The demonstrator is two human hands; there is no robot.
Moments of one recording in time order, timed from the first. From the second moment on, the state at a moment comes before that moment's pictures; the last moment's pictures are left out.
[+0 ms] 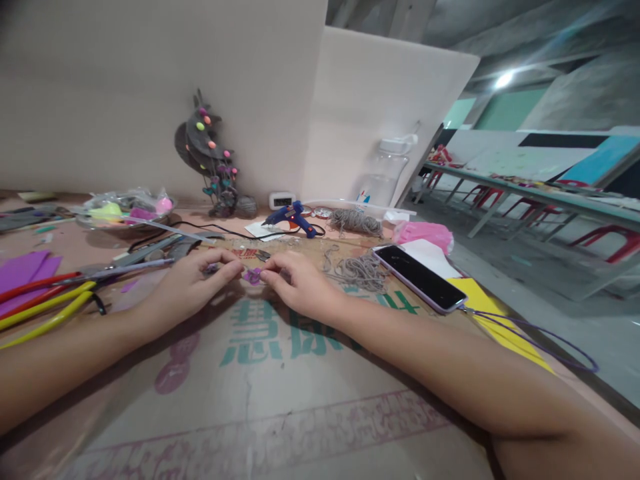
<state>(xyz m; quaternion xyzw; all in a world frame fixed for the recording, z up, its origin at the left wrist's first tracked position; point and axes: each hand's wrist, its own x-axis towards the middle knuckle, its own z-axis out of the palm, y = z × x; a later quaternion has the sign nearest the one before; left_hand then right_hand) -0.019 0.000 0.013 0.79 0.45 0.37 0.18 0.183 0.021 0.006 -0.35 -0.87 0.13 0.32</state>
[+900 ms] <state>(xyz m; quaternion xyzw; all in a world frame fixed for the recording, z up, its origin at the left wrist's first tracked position) -0.019 0.003 0.004 0.80 0.41 0.35 0.26 0.182 0.020 0.006 -0.33 -0.87 0.07 0.36</state>
